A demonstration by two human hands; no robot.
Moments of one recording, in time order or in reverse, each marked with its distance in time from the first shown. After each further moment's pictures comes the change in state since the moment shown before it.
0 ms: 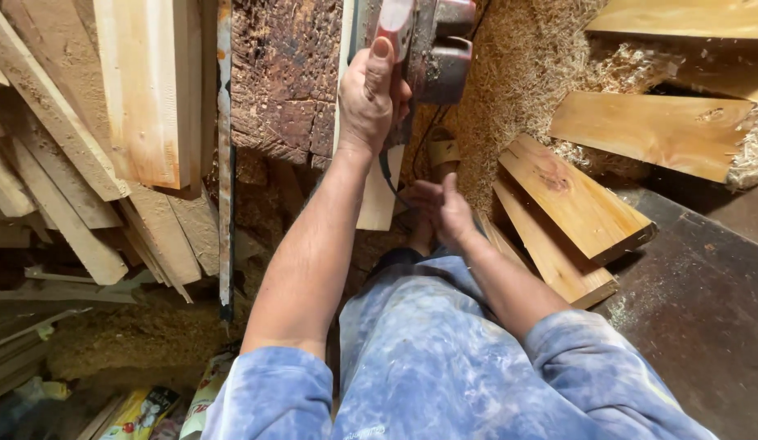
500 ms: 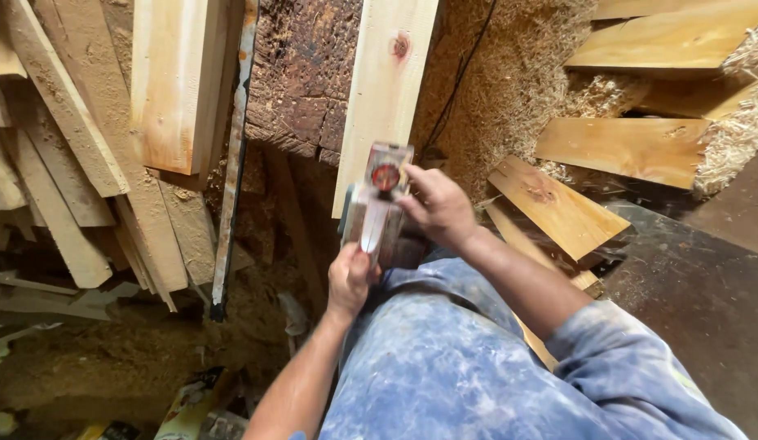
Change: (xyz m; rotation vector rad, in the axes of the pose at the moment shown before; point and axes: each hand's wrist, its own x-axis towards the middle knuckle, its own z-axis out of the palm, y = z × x) left_hand -0.228 -0.128 -0.063 0.193 0.122 -0.232; right_hand -0.038 -0.027 0.017 -1.195 0.021 -1.311
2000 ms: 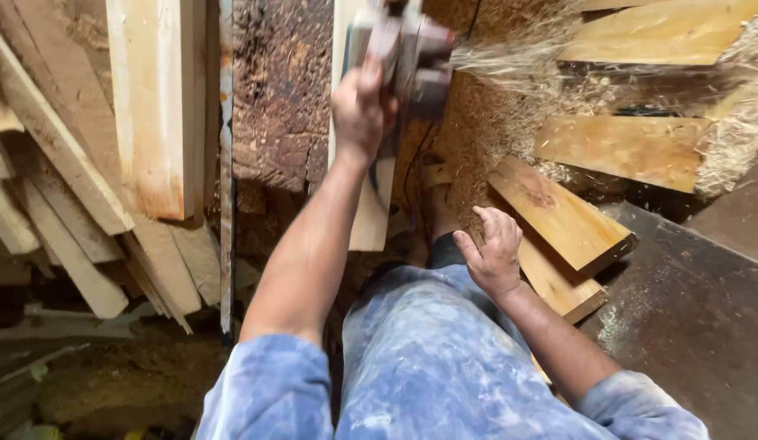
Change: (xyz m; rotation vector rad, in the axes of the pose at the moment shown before) left_hand 0.194 0.207 0.066 -0.187 -0.013 0.204; right_hand -0.069 0.026 -0.045 -0.315 0.146 0.368
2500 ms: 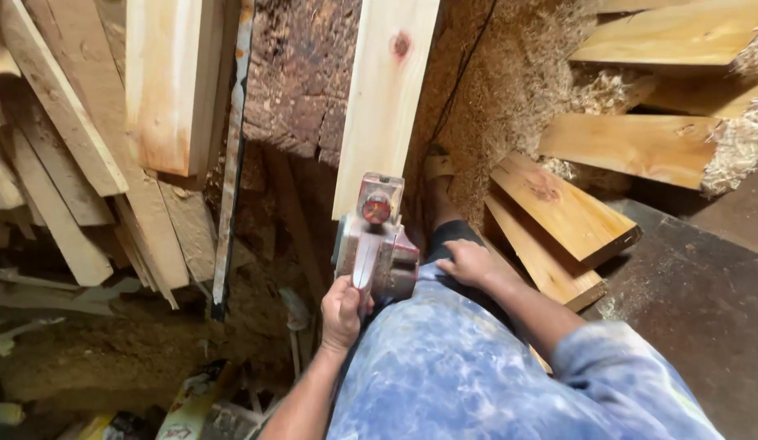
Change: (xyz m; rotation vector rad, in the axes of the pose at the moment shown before) left_hand -0.279 -0.171 -0.114 0.085 0.077 -0.287; right_hand -0.074 0.059 0.096 -0.196 -1.088 0.172
